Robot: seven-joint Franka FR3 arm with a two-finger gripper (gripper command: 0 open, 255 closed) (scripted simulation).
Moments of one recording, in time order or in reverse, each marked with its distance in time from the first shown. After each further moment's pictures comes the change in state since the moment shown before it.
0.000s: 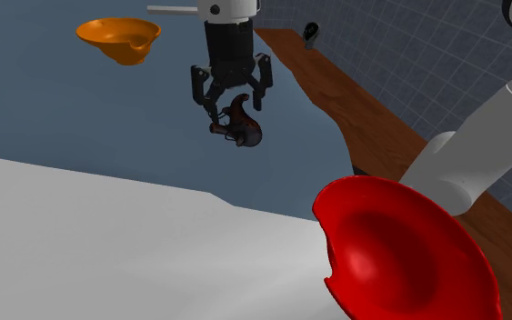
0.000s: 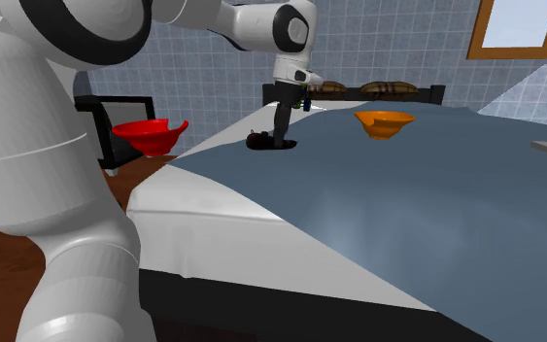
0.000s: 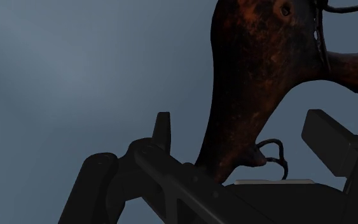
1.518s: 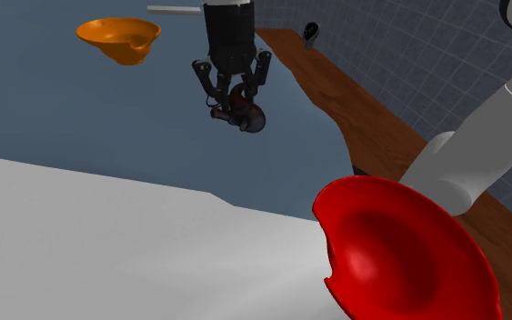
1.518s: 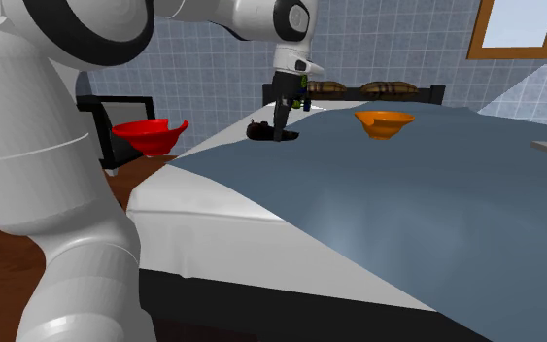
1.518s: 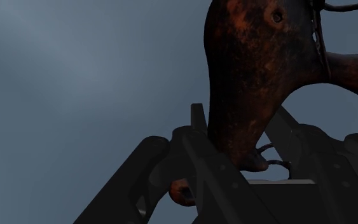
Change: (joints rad) arm -0.001 0.009 0.000 0.067 -0.004 -0.058 0.009
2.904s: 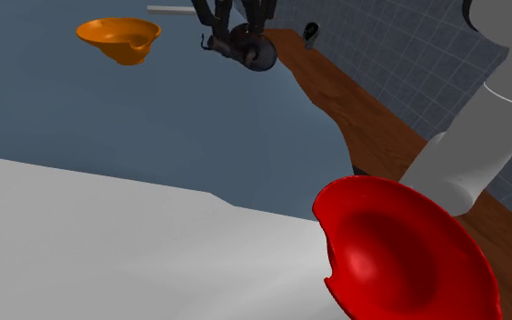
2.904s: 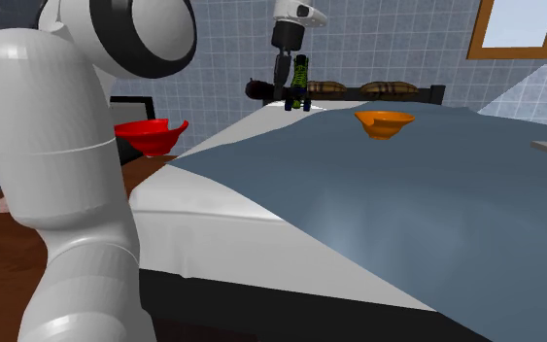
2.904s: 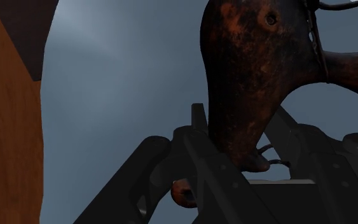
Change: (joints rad) arm 0.020 0.137 0.024 0.433 -0.052 -0.306 0.084
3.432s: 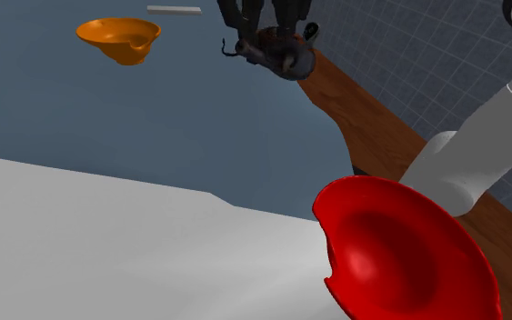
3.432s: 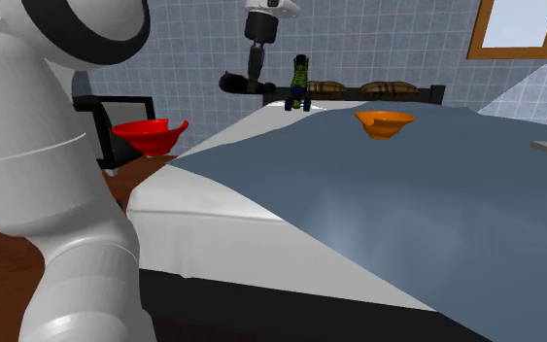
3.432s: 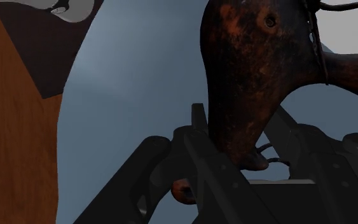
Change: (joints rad) arm 0.009 -0.152 0.006 -0.109 0.087 -0.017 0.038
